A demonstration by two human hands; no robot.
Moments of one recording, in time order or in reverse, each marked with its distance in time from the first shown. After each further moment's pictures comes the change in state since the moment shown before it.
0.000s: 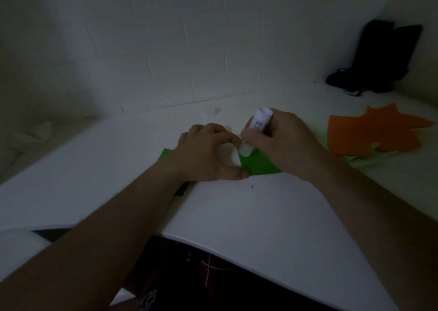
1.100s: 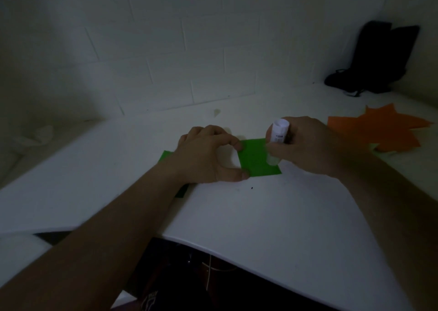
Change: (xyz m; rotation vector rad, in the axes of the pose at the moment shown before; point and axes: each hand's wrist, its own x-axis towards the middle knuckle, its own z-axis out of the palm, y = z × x) left_hand -0.001 -0.001 0.002 -0.045 0.030 0.007; right_hand -0.001 0.030 -0.038 -0.169 -0.192 -0.059
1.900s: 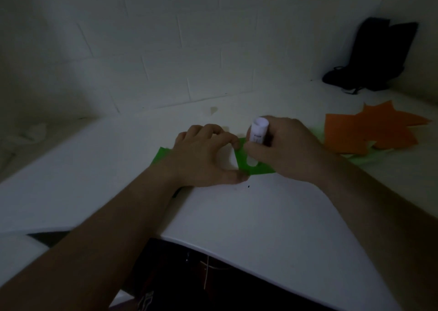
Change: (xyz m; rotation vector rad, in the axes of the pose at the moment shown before) left_hand -0.006 0.005 0.002 0.120 0.000 0.035; right_hand -0.002 -0.032 0.022 0.029 0.081 0.000
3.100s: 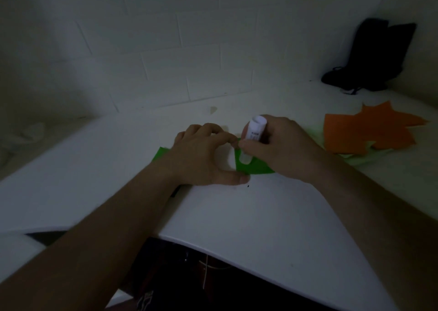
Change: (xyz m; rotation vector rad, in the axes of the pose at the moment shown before) left_hand 0.001 -0.002 -0.003 -0.023 -0.028 0.003; right_hand 0.004 0.000 0.004 0.073 -0.008 0.045
